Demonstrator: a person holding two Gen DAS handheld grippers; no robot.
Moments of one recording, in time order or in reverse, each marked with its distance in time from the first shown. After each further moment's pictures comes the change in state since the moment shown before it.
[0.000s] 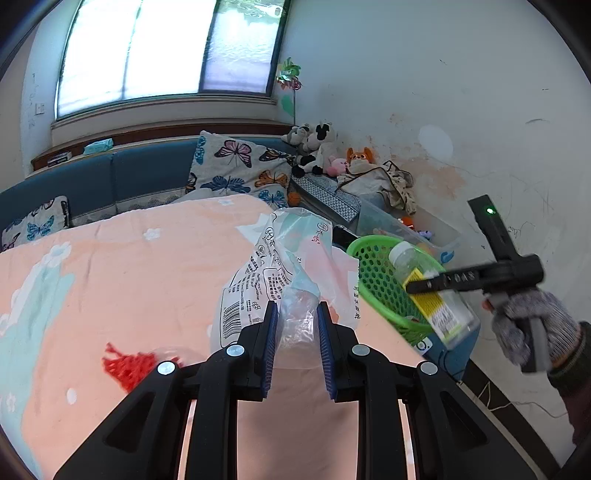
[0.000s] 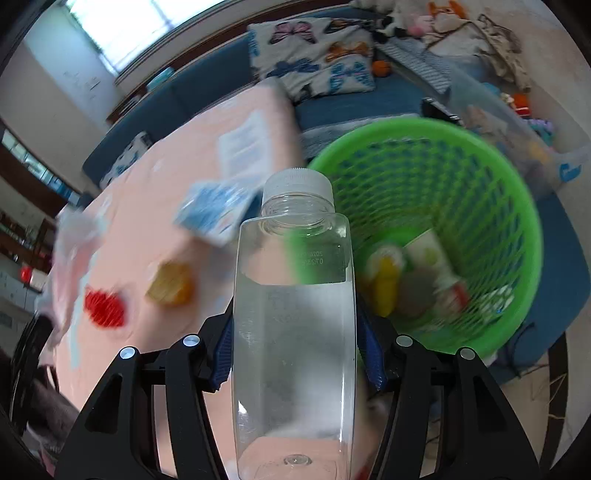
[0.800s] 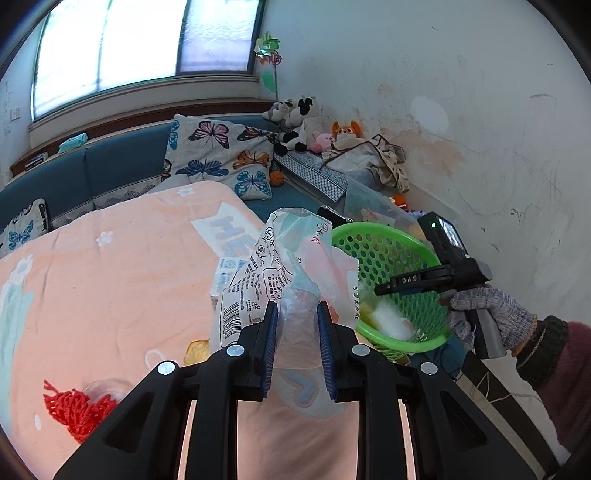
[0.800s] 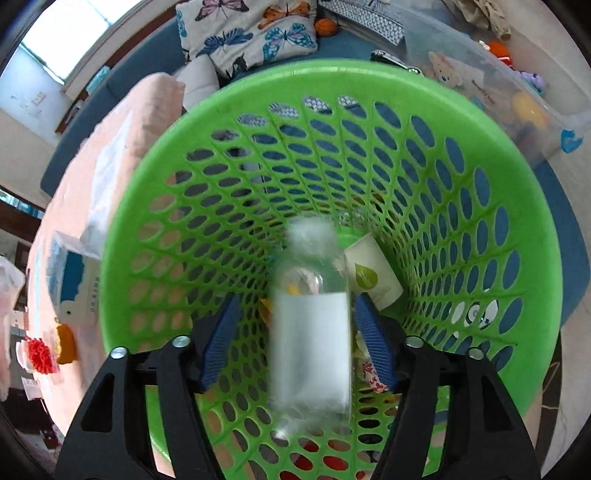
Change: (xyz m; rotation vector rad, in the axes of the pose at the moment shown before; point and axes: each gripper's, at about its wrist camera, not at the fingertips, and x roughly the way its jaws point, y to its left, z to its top) left arm 0.077 -0.057 0.026 0.043 0.099 -0.020; right arm 0.095 -0.113 0.043 0.098 0.124 -0.067
